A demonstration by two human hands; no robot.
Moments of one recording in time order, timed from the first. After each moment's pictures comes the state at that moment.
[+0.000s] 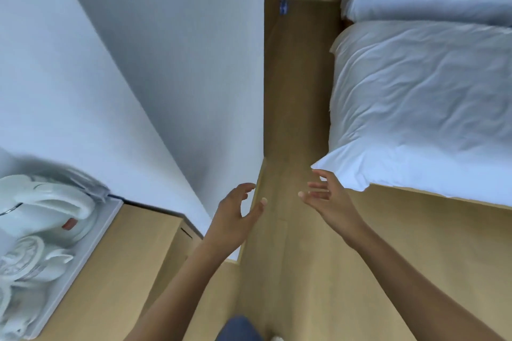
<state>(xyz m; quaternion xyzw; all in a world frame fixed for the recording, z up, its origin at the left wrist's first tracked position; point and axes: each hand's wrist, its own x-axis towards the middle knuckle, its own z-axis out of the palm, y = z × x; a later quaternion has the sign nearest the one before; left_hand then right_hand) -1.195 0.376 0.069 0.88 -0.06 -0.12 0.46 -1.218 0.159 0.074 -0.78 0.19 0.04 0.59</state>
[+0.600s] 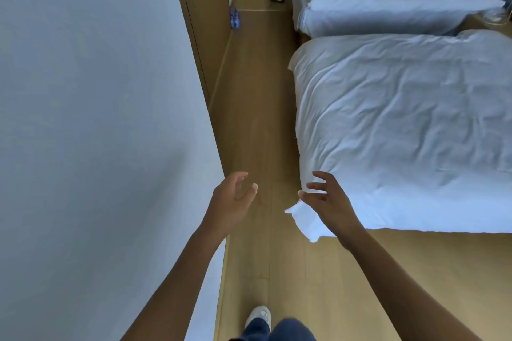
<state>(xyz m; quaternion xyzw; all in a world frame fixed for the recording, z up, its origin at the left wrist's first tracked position) -0.868 0.195 0.070 0.87 -0.11 -0.14 0.46 -0.958 -0.006 0.070 -0.76 0.26 -0.03 0.60</state>
